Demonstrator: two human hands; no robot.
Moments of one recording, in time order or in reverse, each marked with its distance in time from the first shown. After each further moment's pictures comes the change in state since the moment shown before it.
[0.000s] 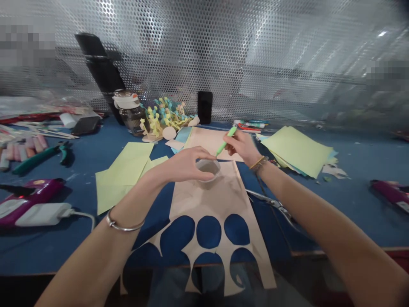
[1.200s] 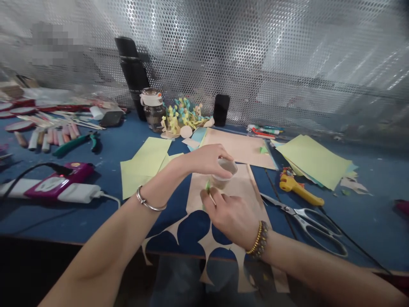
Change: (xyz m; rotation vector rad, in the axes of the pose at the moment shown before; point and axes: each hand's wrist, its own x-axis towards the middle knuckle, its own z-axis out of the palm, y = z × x) left_hand 0.005 -0.008 -0.002 0.044 0.000 0.090; right_hand -0.146 -0.049 0.102 -1.448 -0.189 -0.810
